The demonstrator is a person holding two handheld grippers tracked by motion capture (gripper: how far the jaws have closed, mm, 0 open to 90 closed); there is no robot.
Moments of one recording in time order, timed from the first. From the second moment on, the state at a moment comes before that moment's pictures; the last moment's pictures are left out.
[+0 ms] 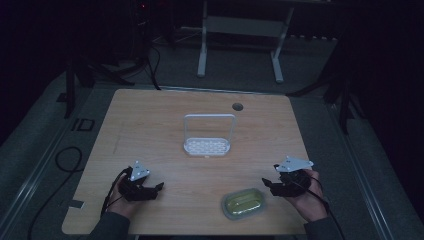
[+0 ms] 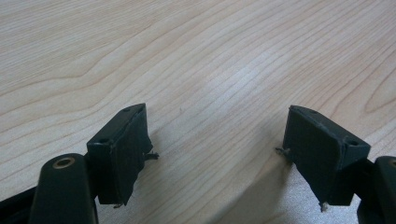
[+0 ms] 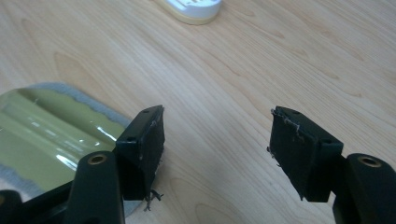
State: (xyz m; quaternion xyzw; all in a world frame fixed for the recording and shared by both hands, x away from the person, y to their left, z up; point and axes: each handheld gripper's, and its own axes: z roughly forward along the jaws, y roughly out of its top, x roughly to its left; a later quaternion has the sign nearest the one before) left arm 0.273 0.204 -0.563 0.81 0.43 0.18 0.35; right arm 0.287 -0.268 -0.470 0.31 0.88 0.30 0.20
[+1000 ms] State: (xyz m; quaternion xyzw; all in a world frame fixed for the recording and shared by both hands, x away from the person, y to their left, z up) left arm 0.273 0.204 -0.563 0.81 0.44 0.18 0.35; right arm 0.289 -0.243 -0.452 0.23 0.92 0.28 0.15
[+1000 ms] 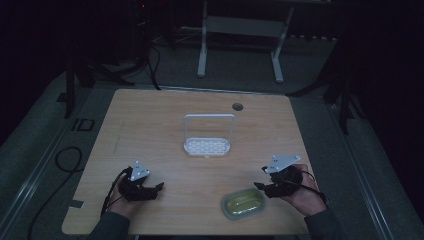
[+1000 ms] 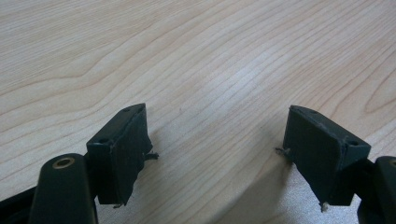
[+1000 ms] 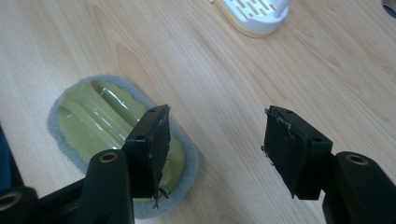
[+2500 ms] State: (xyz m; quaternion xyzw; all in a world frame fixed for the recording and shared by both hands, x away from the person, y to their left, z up) left arm 0.273 0.203 -0.563 0.81 0.44 0.18 0.35; right arm 0.297 -0.218 -0.459 0.09 0.96 0.25 0.03
